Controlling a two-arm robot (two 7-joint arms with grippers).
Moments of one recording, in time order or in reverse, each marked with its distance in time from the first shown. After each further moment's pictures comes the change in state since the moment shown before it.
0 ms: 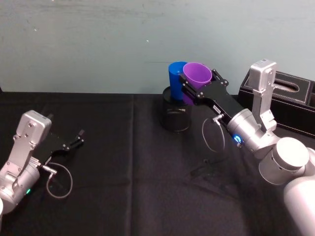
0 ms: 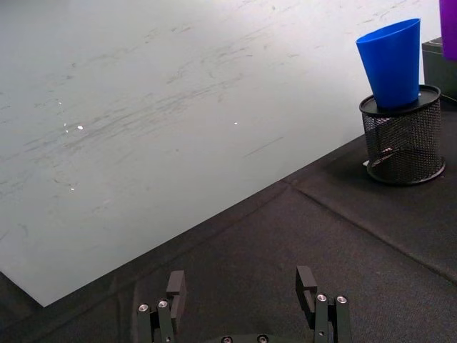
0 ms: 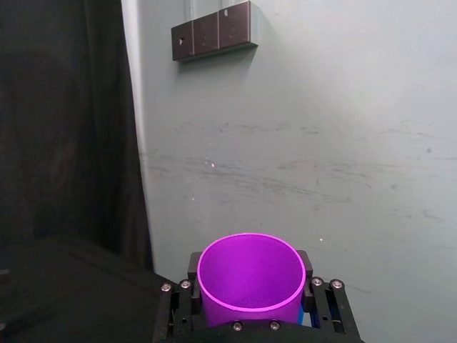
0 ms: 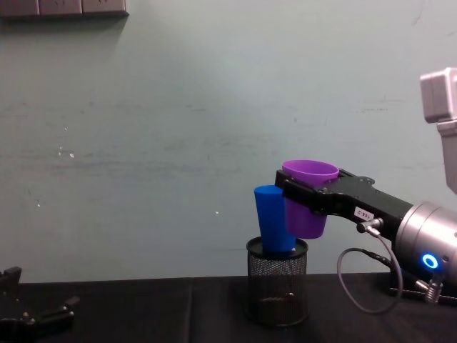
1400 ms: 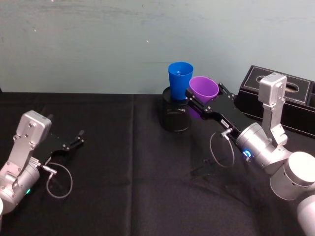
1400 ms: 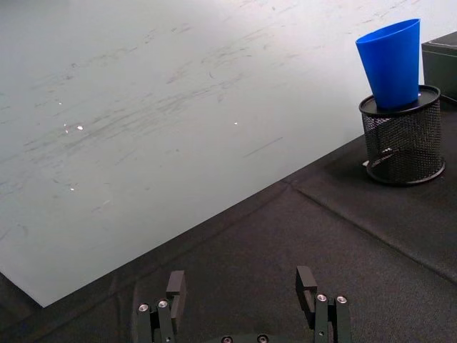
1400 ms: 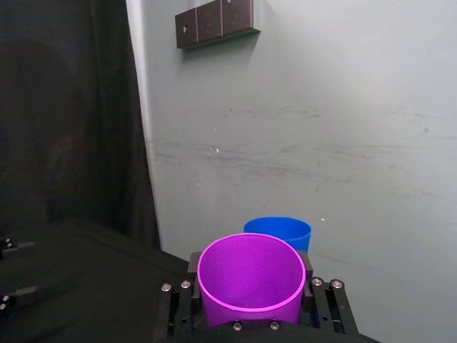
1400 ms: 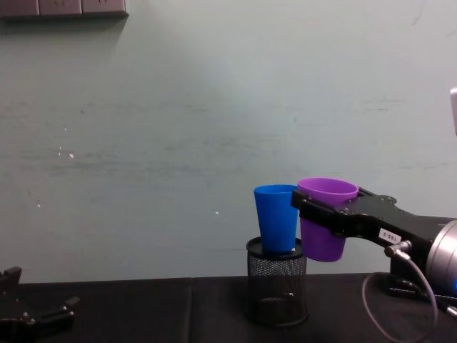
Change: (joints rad) left arm 0.000 0.000 0.000 0.000 0.000 0.000 0.000; right arm -0.104 0.073 -0.020 -0.134 0.043 0.046 -0.010
